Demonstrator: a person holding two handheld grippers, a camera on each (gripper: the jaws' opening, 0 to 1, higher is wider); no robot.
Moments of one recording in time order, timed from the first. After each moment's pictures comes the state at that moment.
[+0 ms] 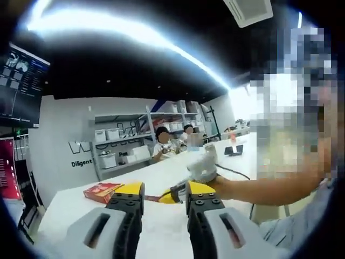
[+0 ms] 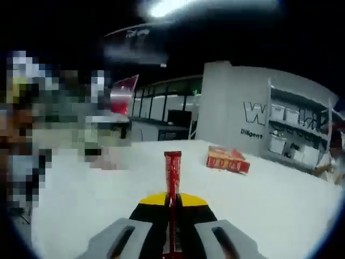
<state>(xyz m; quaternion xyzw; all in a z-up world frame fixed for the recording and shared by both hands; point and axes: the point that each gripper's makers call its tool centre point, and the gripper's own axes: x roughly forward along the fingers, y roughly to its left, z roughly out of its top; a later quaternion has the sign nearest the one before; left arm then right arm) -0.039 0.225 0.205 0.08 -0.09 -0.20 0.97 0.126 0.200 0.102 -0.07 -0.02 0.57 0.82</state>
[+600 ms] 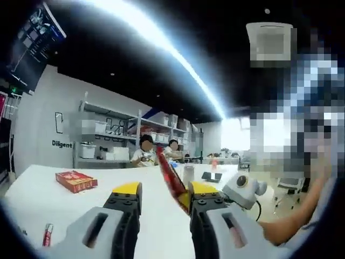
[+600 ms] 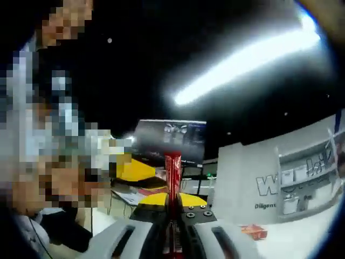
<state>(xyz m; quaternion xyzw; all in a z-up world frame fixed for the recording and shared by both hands) -0.055 0.196 0.220 -0.06 -0.09 -0.27 0.96 -0.059 0.165 0.199 0.03 -0.29 0.59 0.76</state>
